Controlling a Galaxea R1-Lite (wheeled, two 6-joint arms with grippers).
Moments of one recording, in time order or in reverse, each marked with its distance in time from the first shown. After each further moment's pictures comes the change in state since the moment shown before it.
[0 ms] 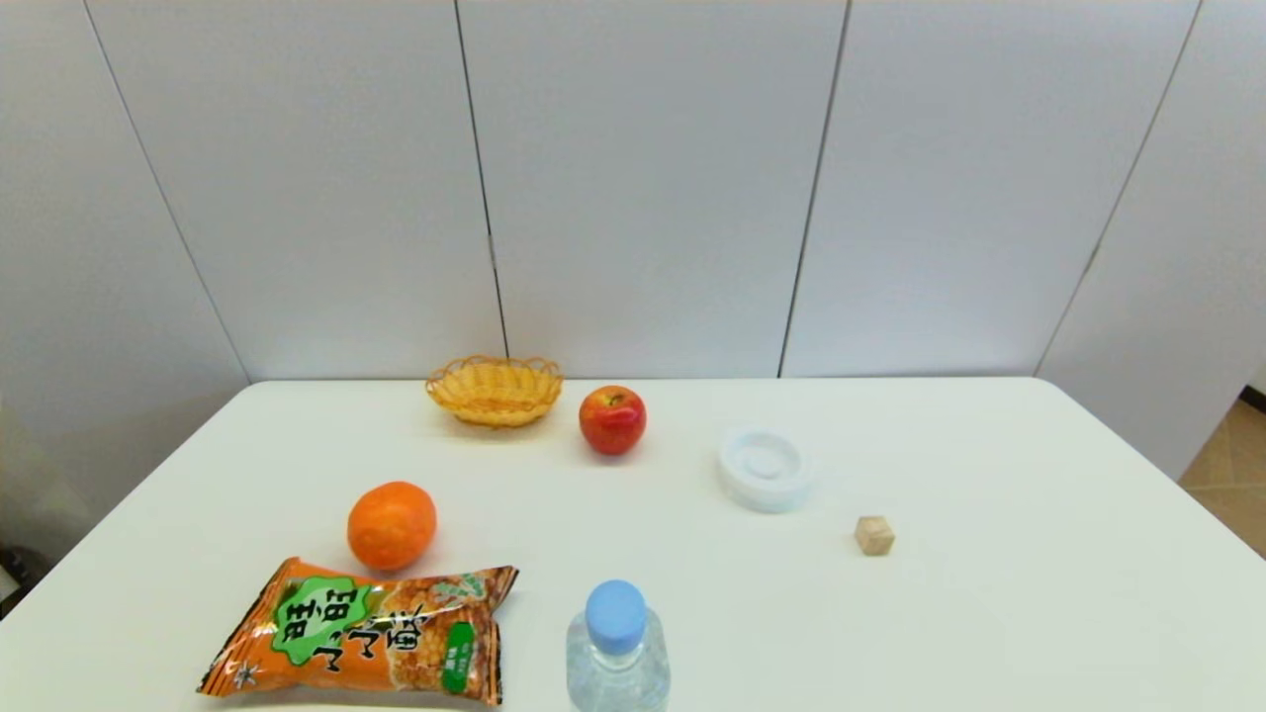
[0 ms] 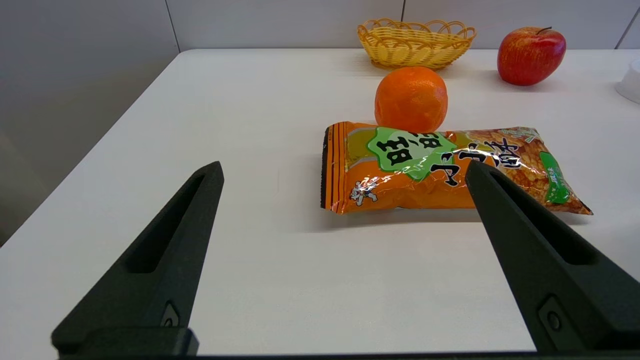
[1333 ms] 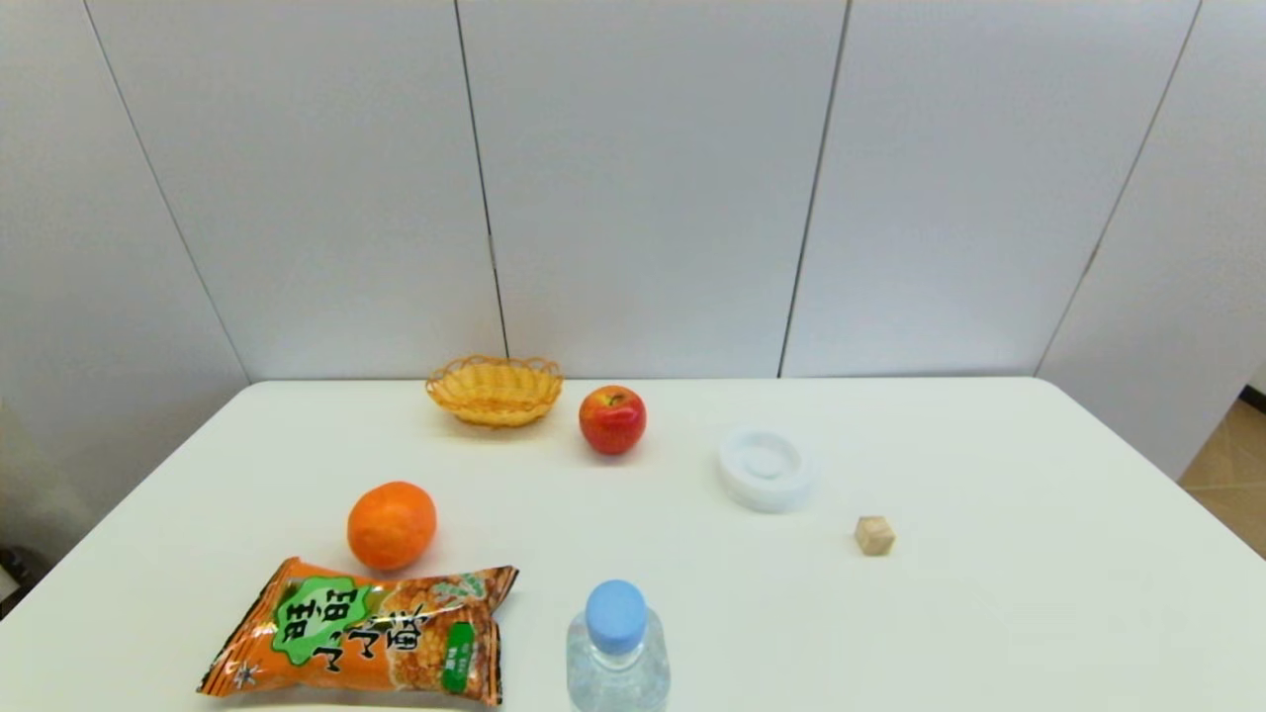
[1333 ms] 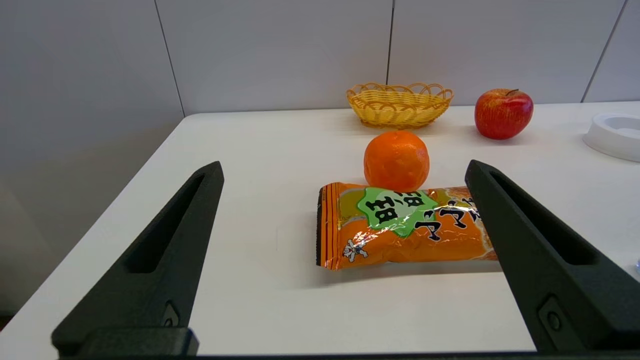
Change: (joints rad) left arm 0.000 0.000 -0.026 -0.118 -0.026 0.016; right arm 0.000 0.000 0.000 0.000 0.000 0.001
